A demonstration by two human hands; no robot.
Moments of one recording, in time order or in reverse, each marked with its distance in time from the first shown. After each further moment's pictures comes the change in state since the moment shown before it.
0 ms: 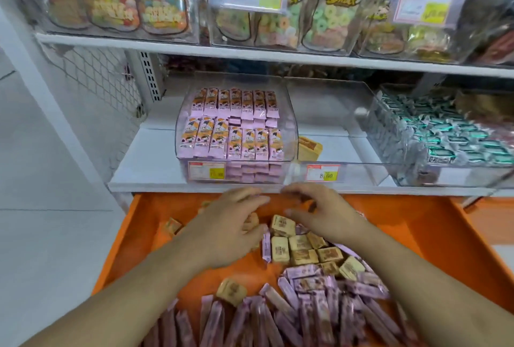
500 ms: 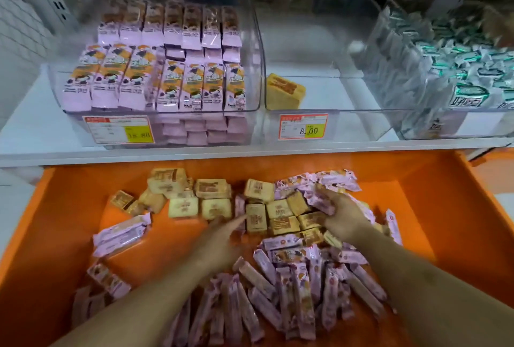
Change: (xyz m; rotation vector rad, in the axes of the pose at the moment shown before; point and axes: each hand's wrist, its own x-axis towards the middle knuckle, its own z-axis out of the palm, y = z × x) left_hand 0.058 -0.056 0.207 -0.185 -0.395 -0.397; right_hand -0.023 0.223 0.062 0.075 -0.030 0.604
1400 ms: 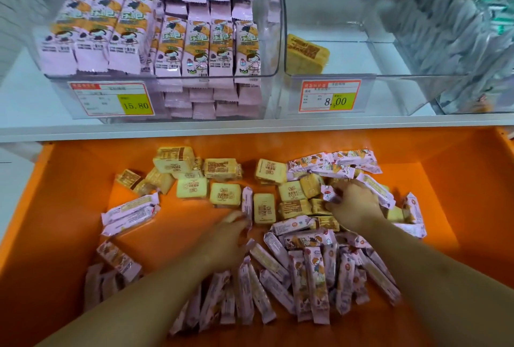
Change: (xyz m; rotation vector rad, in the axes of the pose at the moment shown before) left_hand 0.023 -0.052 0.045 0.093 -0.046 0.089; right_hand 0.018 0.012 0.031 -0.419 0.112 0.074
